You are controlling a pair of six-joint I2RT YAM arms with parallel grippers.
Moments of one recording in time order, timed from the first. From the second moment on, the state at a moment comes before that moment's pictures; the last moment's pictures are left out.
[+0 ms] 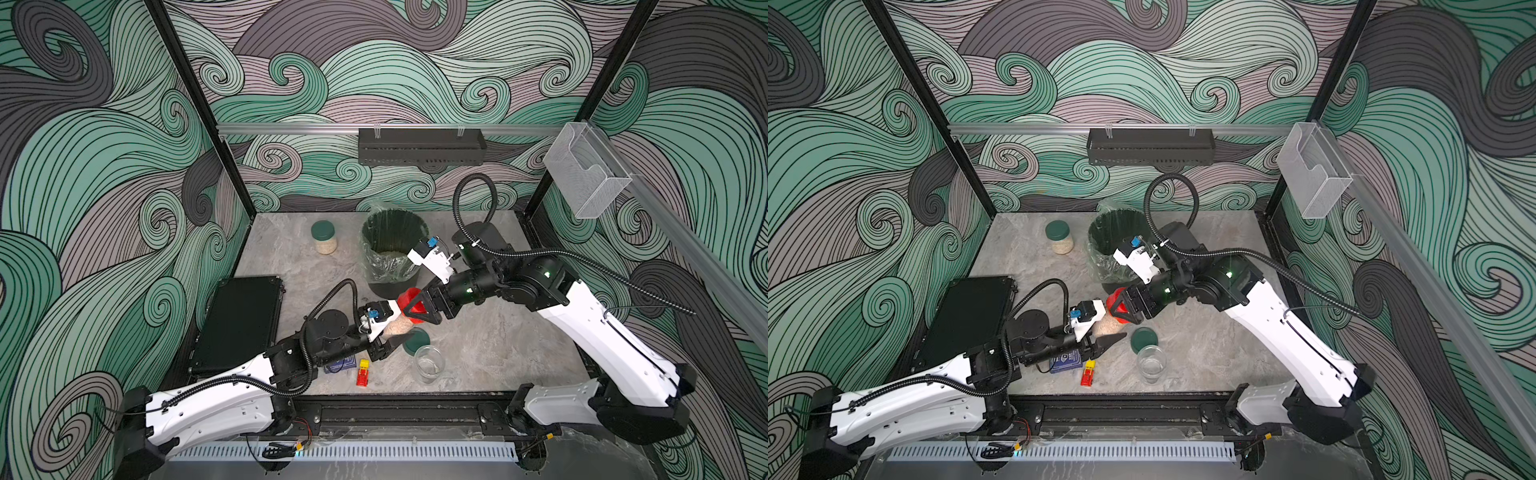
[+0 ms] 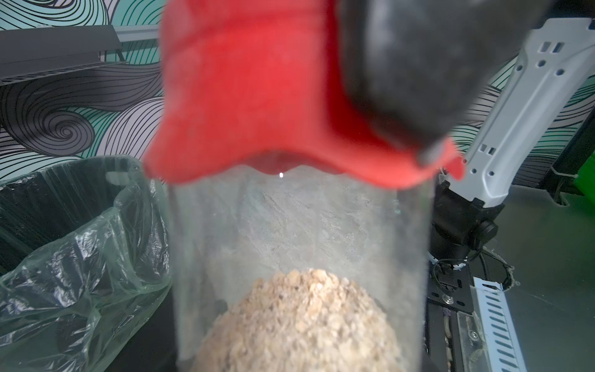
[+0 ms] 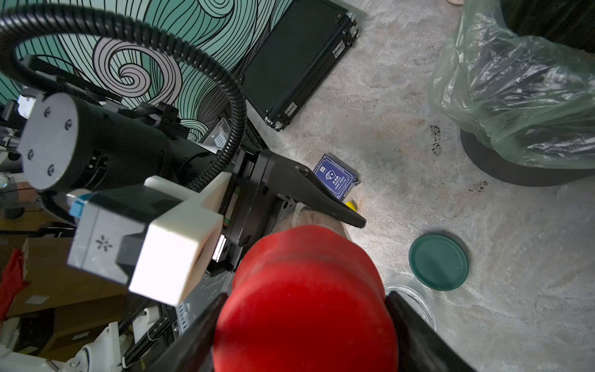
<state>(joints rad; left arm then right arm) -1.08 0.84 0.62 0.03 0.02 0.09 0.84 1.34 1.70 -1.20 -0.47 0.22</state>
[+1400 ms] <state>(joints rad) -1.09 0.79 0.63 0.06 0.12 0.04 0.83 1.23 1.62 -1.12 -0.74 -0.68</state>
